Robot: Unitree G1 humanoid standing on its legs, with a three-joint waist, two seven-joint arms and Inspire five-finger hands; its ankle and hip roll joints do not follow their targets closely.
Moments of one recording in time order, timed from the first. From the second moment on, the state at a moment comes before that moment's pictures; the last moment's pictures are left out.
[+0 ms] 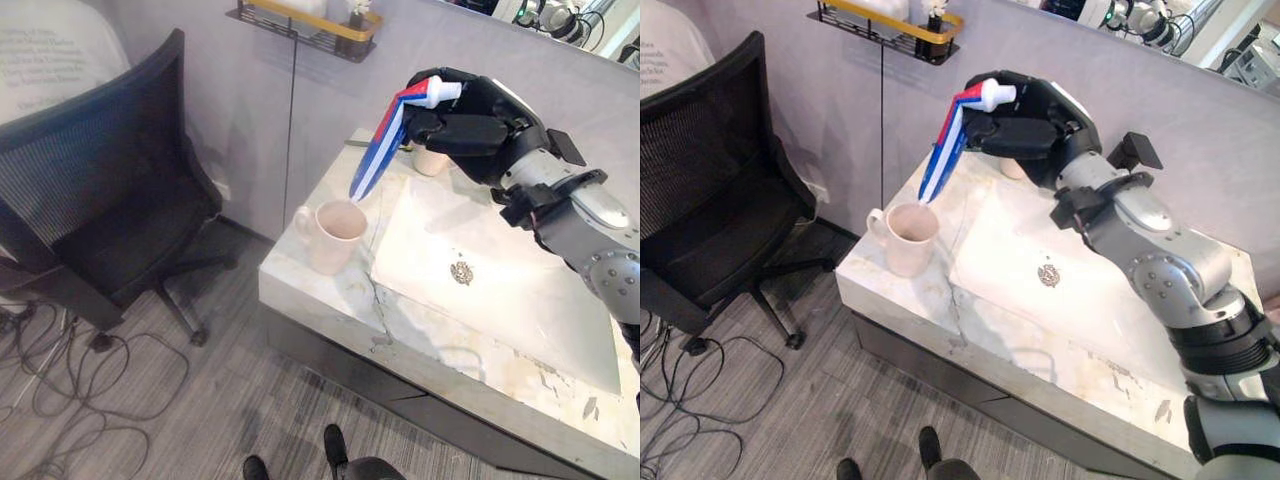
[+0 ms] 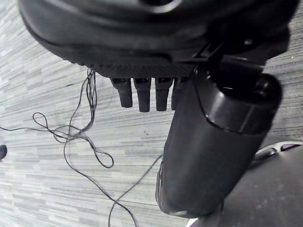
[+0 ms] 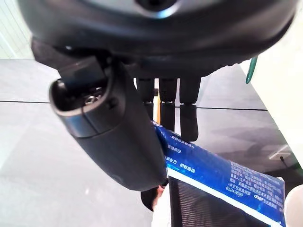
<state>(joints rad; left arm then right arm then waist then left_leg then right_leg) -0.08 0.28 -0.38 1.27 0.17 0.46 -0.08 -0.66 -0.98 0.09 -0.28 1.15 0.32 -0.09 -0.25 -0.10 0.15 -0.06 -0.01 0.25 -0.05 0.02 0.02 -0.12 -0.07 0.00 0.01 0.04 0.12</state>
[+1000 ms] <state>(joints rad) -0.09 0.28 -0.38 1.27 0.17 0.46 -0.07 -0.65 -0.98 0.09 -0.33 1.16 0.31 -0.08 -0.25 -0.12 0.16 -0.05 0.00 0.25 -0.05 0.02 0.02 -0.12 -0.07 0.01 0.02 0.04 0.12</state>
